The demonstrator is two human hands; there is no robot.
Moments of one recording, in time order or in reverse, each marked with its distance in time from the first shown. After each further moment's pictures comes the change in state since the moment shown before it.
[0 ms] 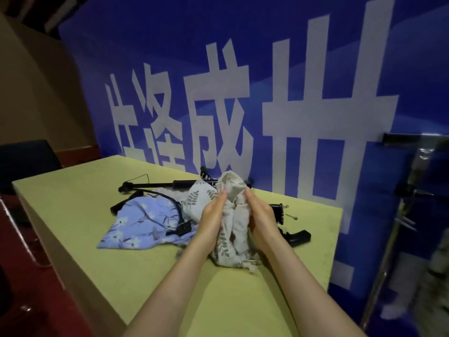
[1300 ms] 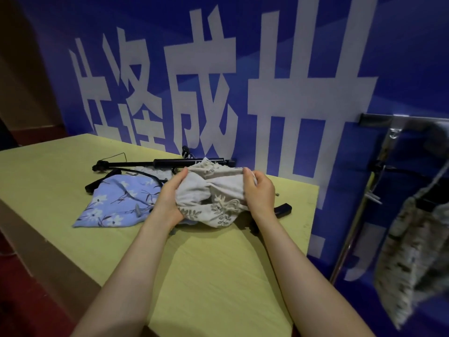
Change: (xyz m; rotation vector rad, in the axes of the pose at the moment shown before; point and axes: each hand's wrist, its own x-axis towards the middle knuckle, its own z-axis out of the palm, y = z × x) left_hand -0.009 0.010 -0.050 -0.479 -0.128 -0.235; right_hand 0.000 0.002 -0.021 -0.682 0.406 -0.314
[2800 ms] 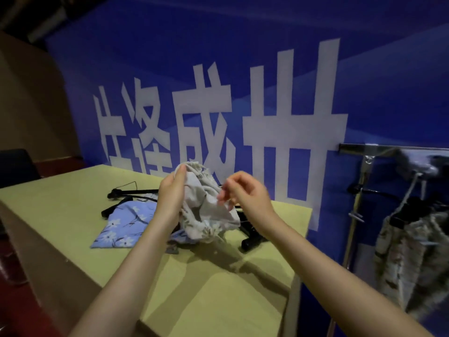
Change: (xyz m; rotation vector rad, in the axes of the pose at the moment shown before) left_hand -0.056 0.046 0.063 0.514 0.317 0.535; right_hand -0.039 -0.101 -0.064 0.327 -0.510 -0.226
